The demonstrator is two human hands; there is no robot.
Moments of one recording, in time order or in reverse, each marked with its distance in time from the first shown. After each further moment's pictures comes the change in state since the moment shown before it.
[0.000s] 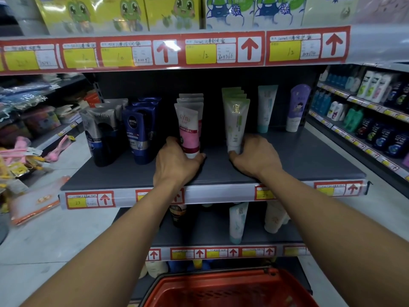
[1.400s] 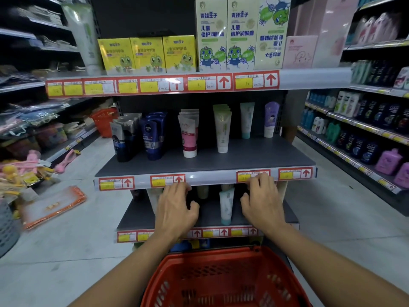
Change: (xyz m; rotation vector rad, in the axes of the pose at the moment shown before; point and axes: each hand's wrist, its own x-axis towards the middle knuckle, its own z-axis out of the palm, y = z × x) left_hand -0.162 -0.048 -0.027 0.162 0.050 0.390; right_hand -0.186 0.035 -0.010 -0.172 0.306 -0.136
